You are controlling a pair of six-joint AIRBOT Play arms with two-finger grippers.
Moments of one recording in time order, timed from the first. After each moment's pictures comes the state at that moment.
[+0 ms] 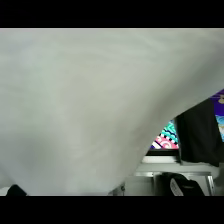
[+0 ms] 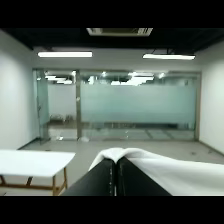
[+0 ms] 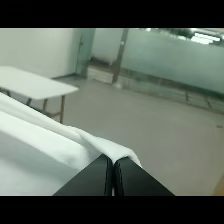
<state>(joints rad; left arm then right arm) 0.02 -0.77 2.01 1.56 -0.85 -1.56 -0.14 -0.77 1.89 -1.10 1.04 1.15</state>
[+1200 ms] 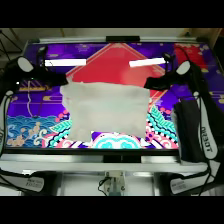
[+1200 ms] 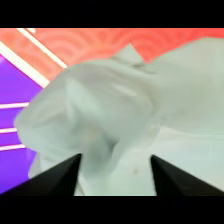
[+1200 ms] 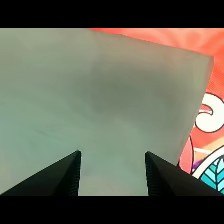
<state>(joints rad) -0.03 -1.62 1.59 1.25 -1.12 -1.46 0.01 -1.65 1.55 -1.11 1.13 1.38</state>
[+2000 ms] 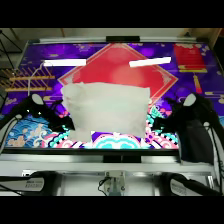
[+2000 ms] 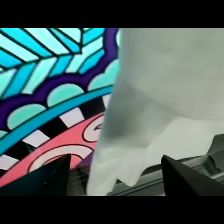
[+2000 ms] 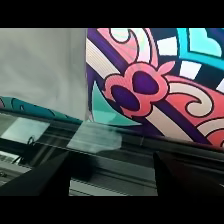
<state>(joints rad) 0.00 -1.51 0.95 1.11 -1.34 -1.38 -0.07 -1.30 0.90 -1.22 1.41 1.44</state>
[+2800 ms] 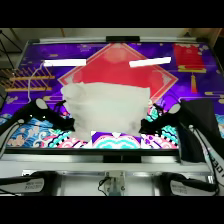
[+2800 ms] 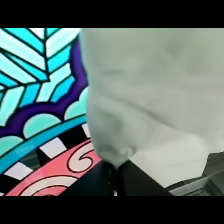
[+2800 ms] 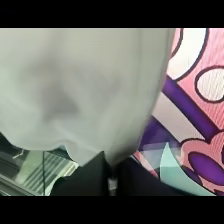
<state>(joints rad) -0.04 -1.45 0.88 1.11 -1.19 -1.38 0.03 -1.43 0.77 -0.96 1.14 1.43</state>
